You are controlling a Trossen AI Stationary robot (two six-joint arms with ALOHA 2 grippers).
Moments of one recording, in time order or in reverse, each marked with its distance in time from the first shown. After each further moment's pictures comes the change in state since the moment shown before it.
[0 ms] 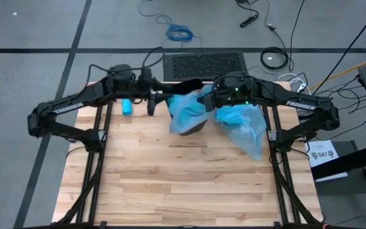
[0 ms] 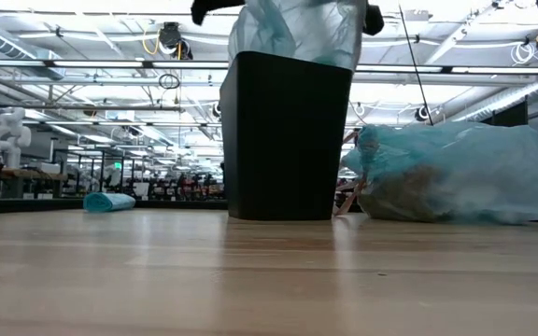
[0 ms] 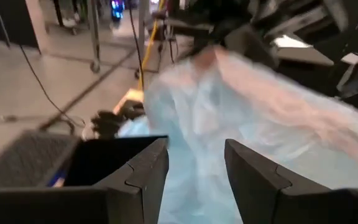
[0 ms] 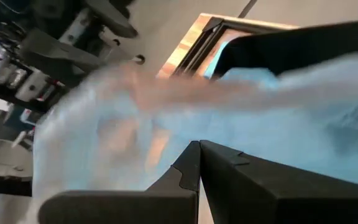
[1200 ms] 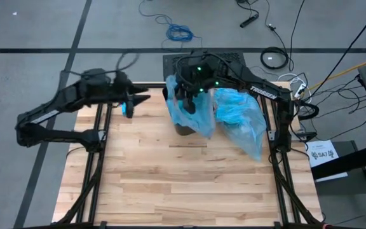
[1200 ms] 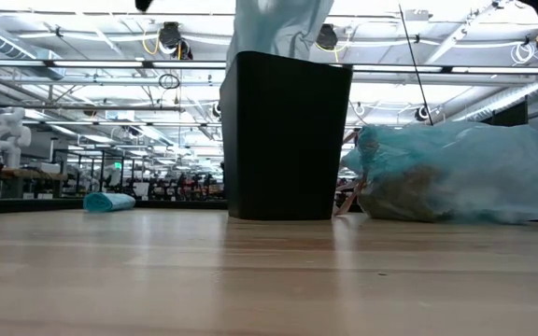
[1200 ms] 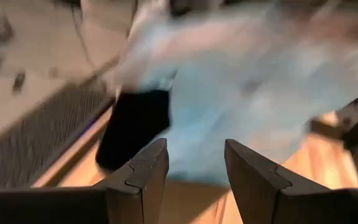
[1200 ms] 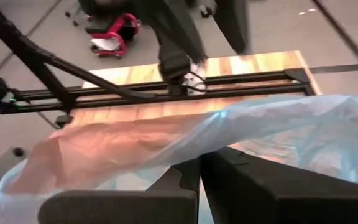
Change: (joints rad) left arm 0.008 -0.242 -0.001 -0.358 -0.139 -0.097; right arm -0.063 0.546 0.800 -0.325 -0.344 -0.866
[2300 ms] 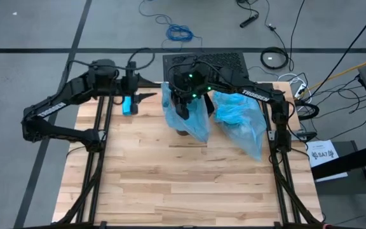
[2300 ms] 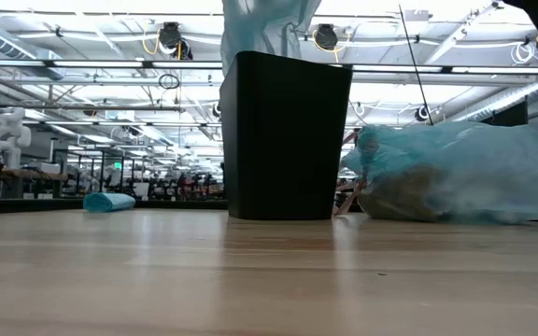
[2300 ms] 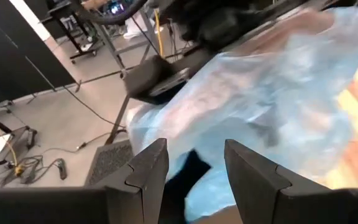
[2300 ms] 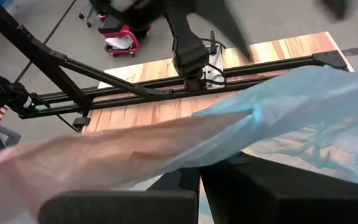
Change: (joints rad) left arm 0.028 0.113 0.133 -0.005 0.089 0.578; right arm 0.035 0.061 0.000 0.038 -0.028 0.084
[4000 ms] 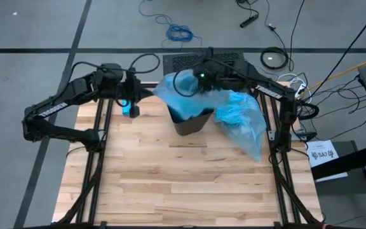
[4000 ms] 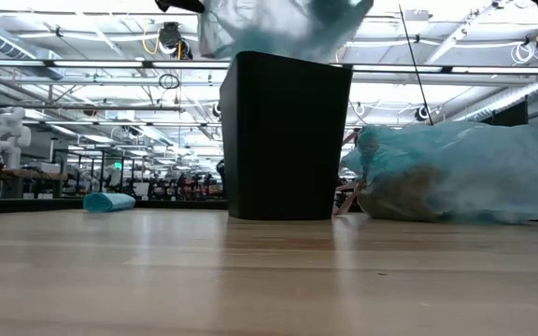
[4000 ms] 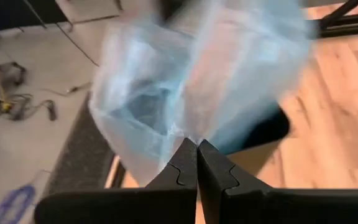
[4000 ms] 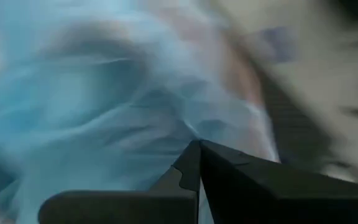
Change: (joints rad) left arm 0.005 0.019 0.000 -0.160 -0.083 -0.109; right arm -0.039 -0.097 0.000 -0.499 0.734 0.175
